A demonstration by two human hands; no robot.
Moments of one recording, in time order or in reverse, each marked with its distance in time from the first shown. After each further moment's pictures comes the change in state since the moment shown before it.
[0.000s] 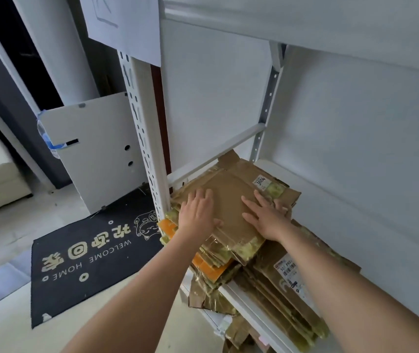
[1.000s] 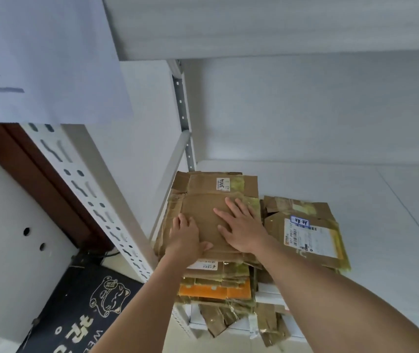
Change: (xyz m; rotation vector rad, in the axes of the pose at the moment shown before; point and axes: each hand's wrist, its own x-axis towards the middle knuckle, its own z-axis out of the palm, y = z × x) left_hand 0.085 -0.052 0.020 0.176 -0.424 0.446; right_hand 0.010 -0.066 0.047 0.147 0.288 0.300
